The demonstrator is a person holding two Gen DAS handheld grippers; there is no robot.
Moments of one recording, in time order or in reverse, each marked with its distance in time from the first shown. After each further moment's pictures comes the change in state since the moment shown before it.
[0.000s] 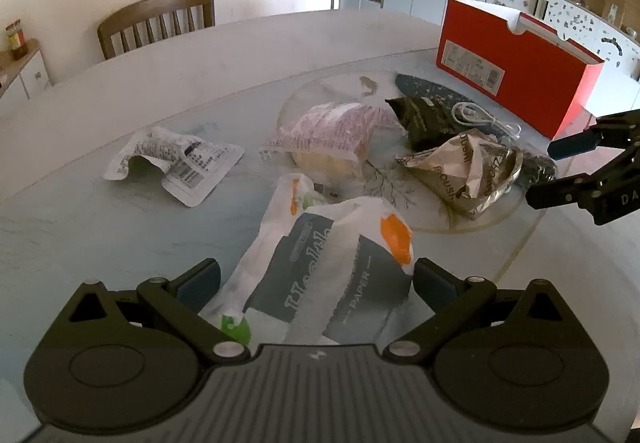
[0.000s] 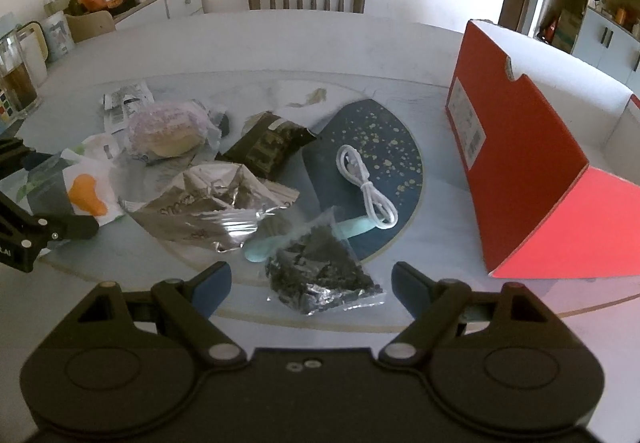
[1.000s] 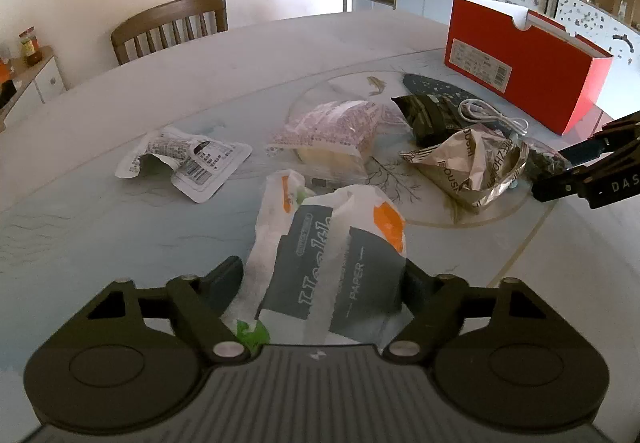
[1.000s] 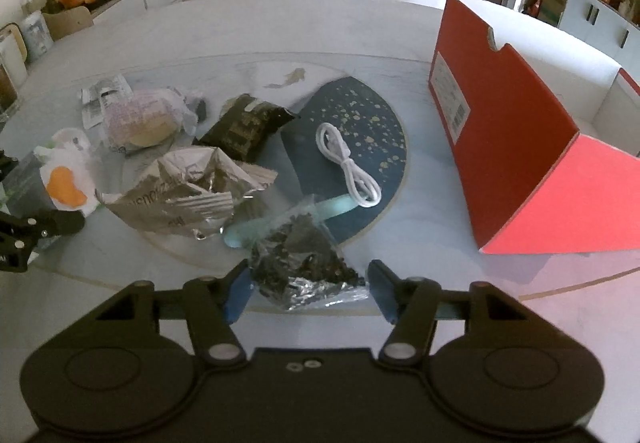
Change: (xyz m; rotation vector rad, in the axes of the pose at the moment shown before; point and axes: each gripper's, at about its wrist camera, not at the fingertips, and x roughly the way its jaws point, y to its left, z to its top) left arm -0.006 -0.010 -0.006 0.002 -0.017 0.067; right arm 0.005 -0.007 -0.002 0.051 0.055 -0.038
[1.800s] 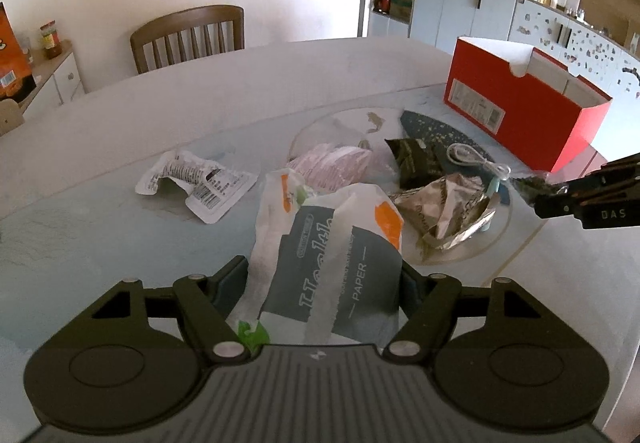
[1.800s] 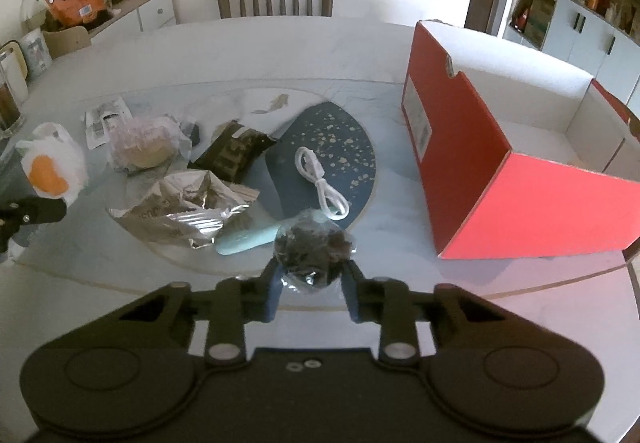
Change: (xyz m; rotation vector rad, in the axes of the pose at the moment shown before) left arm -0.038 -0.010 0.020 -0.081 -0.032 0.016; right arm -0.031 -0.012 -0.001 0.009 -0.060 -0.015
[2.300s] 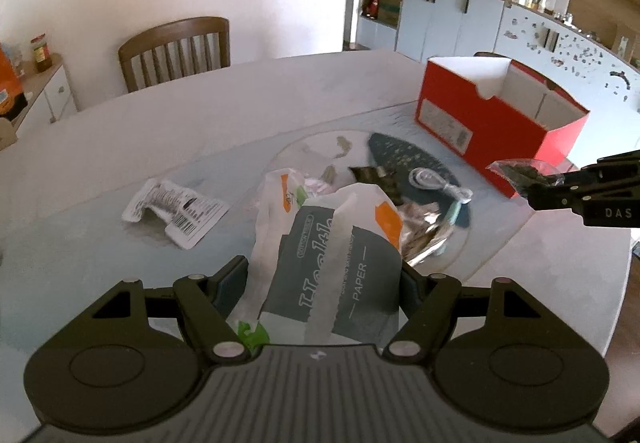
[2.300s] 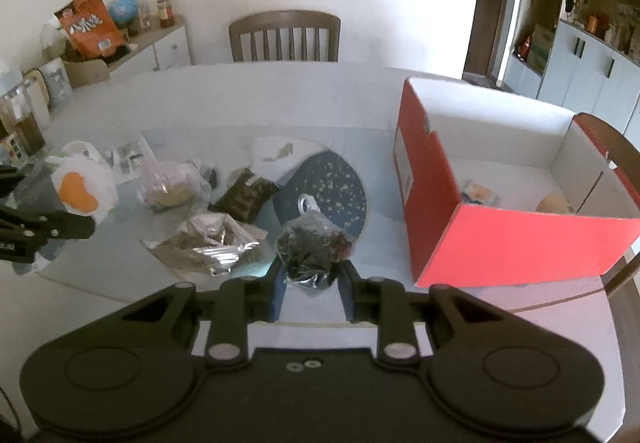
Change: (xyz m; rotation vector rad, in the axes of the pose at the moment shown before) left arm -0.029 -0.028 0.027 0.010 -0.005 -0.030; right arm -0.055 -0.014 0.007 -0.010 -0.105 0.038
